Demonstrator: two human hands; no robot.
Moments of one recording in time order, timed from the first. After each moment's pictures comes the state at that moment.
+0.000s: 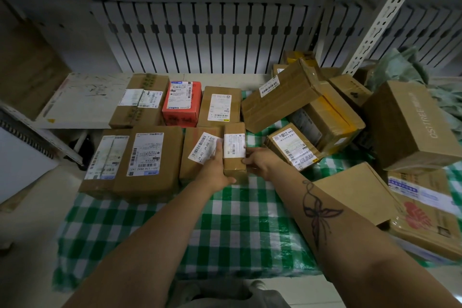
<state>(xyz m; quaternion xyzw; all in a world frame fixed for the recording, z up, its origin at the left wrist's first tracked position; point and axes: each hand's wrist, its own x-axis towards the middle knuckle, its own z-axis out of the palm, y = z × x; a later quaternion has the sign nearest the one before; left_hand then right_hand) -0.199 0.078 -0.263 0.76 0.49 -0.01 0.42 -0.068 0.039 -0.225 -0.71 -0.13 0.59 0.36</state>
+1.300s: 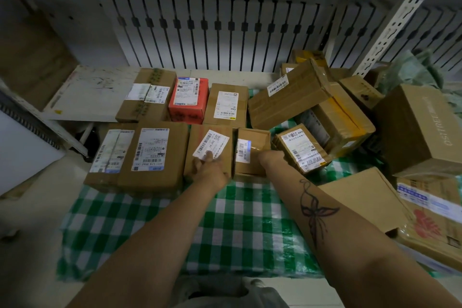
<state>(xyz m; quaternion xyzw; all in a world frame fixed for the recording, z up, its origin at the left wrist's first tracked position) -0.206 0.078 -0.258 0.75 0.57 -0.12 0.32 -0.067 0.051 -0.236 -0.88 -0.06 0.42 0.23</state>
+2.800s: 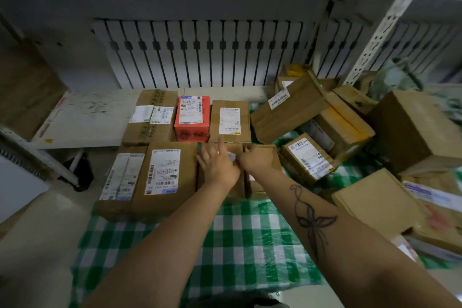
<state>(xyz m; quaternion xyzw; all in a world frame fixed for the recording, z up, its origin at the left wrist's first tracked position) -0.213 0.111 -0.232 0.78 0.56 0.08 0.26 -0.128 0.088 -0.219 -0.84 -0.29 0.36 0.29</state>
